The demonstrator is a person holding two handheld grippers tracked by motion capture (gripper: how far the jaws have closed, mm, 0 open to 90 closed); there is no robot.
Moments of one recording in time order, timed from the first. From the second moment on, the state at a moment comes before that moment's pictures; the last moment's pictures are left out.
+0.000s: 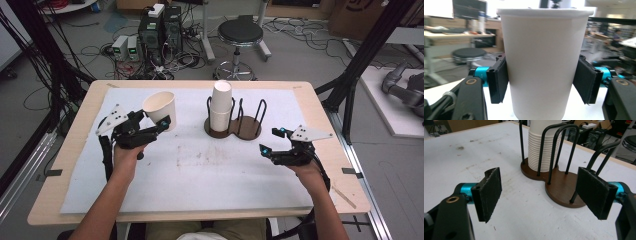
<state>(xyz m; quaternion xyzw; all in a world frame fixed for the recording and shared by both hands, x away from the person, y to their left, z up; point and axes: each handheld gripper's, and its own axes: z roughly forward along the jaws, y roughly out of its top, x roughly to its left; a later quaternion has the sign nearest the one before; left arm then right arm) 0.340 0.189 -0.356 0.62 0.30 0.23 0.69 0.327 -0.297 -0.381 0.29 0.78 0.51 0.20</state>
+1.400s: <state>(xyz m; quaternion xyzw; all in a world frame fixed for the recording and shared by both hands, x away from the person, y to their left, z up) 0.415 0.204 -0.445 0.71 0.40 0.22 0.53 0.330 -0.285 -0.384 0.27 0.79 0.51 0.18</state>
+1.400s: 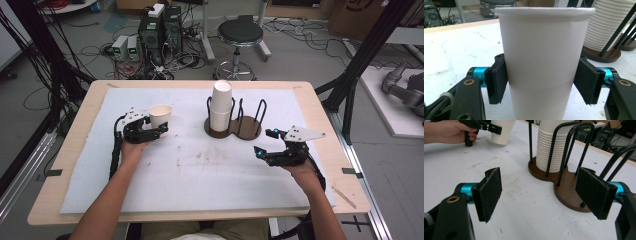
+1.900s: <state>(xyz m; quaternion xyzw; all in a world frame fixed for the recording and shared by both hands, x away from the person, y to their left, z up) 0.406 0.199 -0.438 0.75 0.41 0.23 0.46 0.331 -0.282 -0.385 0.27 0.80 0.51 0.18</state>
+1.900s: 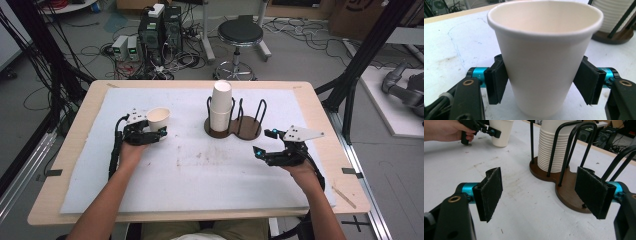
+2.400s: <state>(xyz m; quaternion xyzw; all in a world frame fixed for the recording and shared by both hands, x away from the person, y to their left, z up) 0.390 0.197 -0.442 0.75 0.41 0.25 0.45 0.330 -0.283 -0.385 0.27 0.80 0.51 0.18</state>
